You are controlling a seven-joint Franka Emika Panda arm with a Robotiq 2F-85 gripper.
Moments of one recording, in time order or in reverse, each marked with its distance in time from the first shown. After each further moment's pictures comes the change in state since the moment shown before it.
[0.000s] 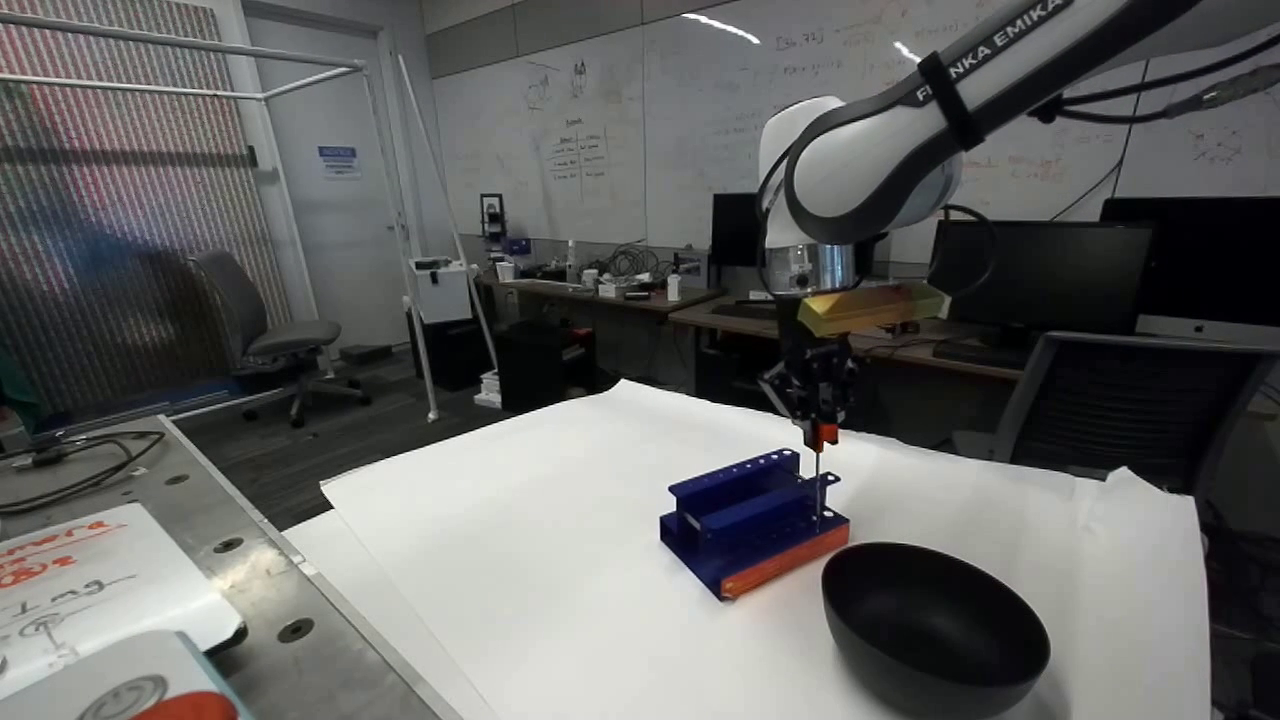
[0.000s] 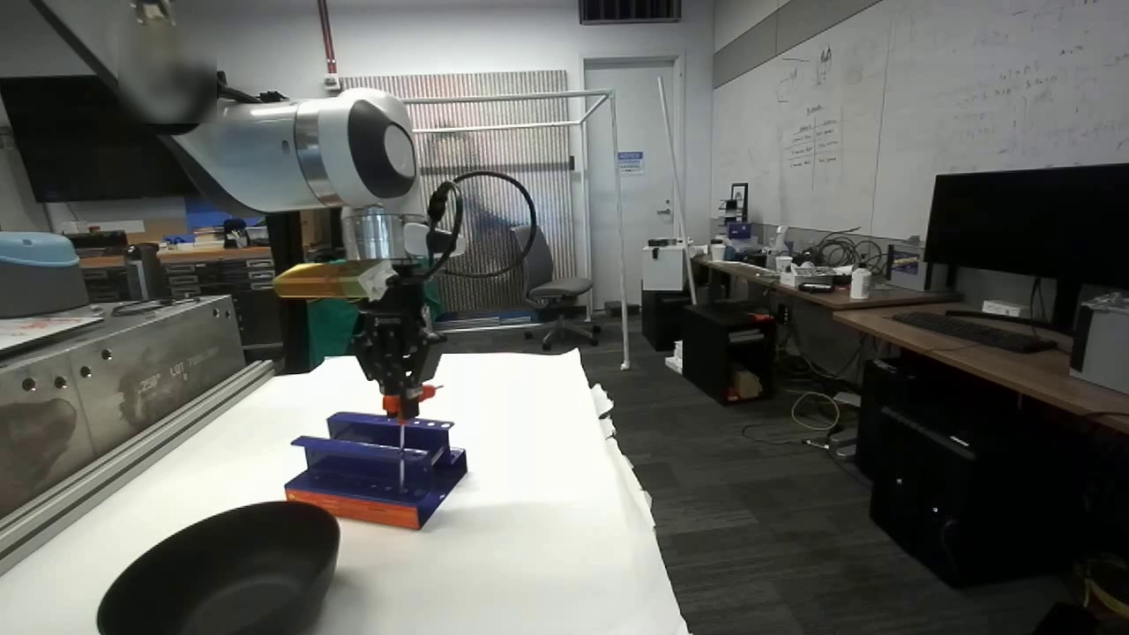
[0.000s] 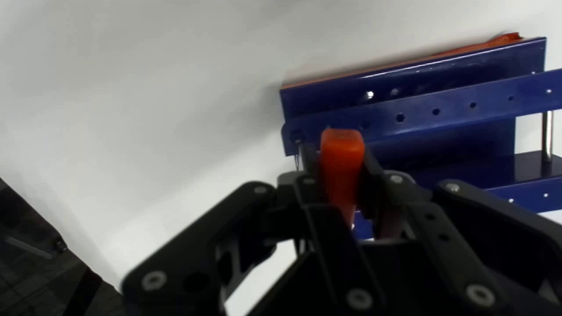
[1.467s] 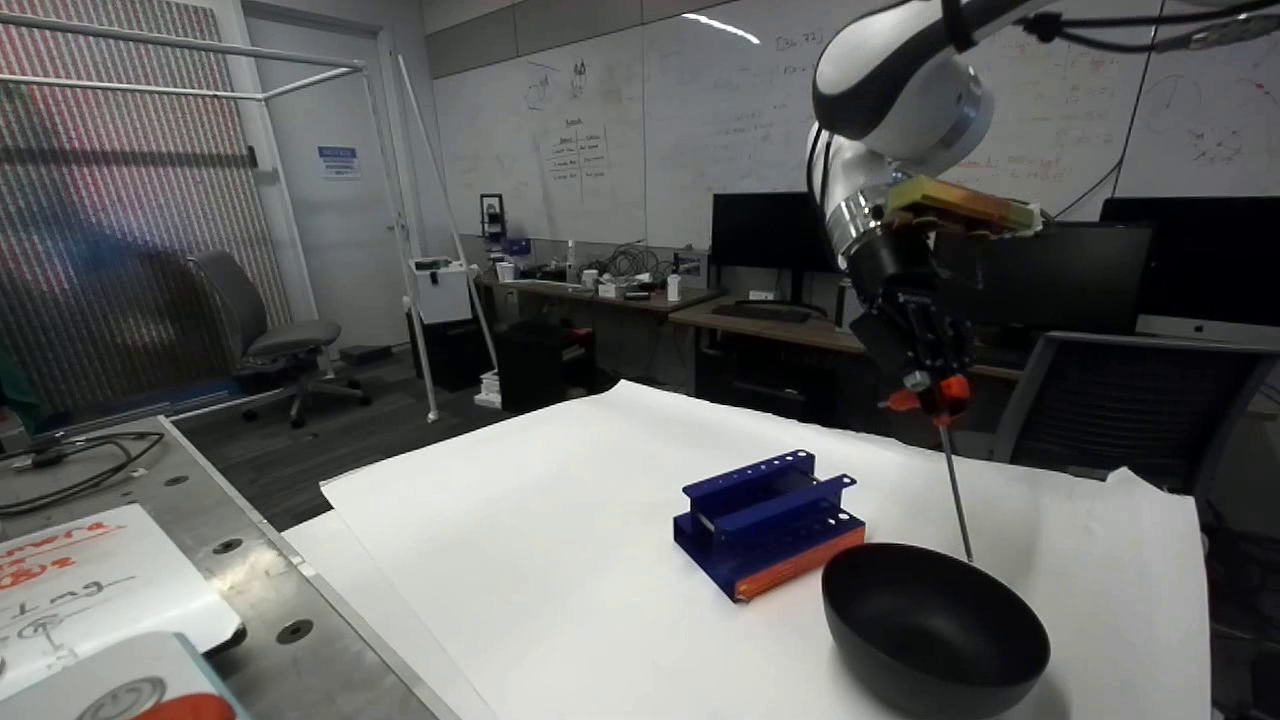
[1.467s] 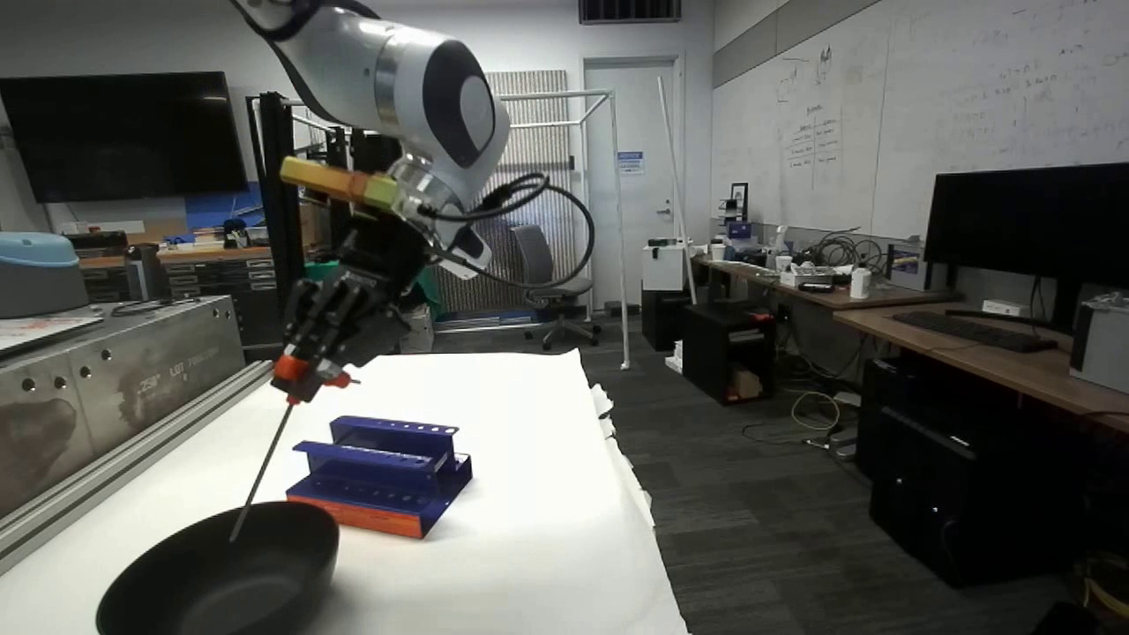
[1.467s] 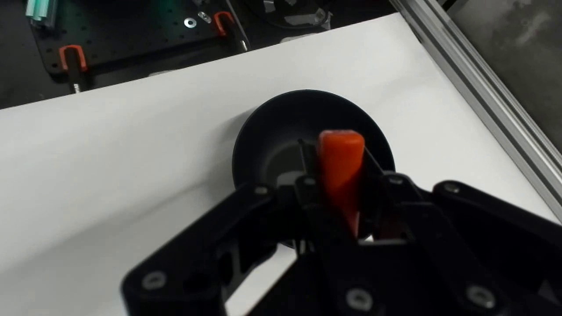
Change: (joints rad) arm -0.126 0.000 -0.027 0.129 0.390 -0.714 -0.307
